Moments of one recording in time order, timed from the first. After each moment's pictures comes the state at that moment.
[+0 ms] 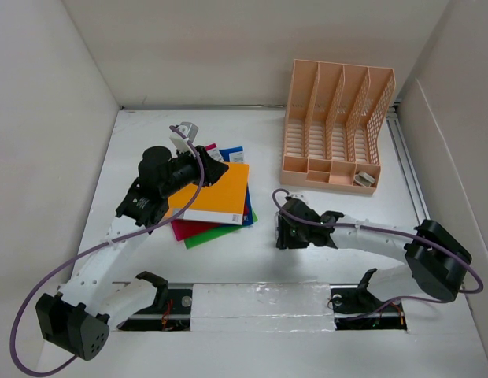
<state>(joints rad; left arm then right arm) -0.41 0.97 0.90 -0.15 0.36 -0.43 0.89 1.36 0.68 -0.36 0.09 0.80</state>
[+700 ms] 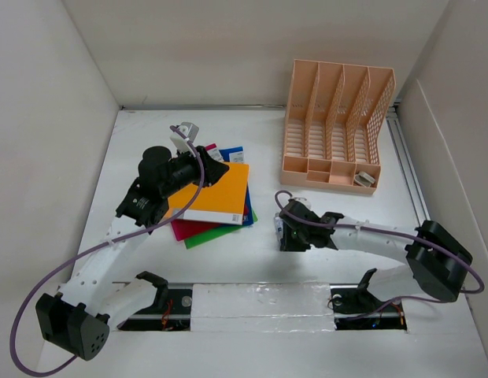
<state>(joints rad) -0.41 0.97 0.90 -0.15 0.37 -0.43 0.91 1.36 0.67 -0.40 0.11 0.88</state>
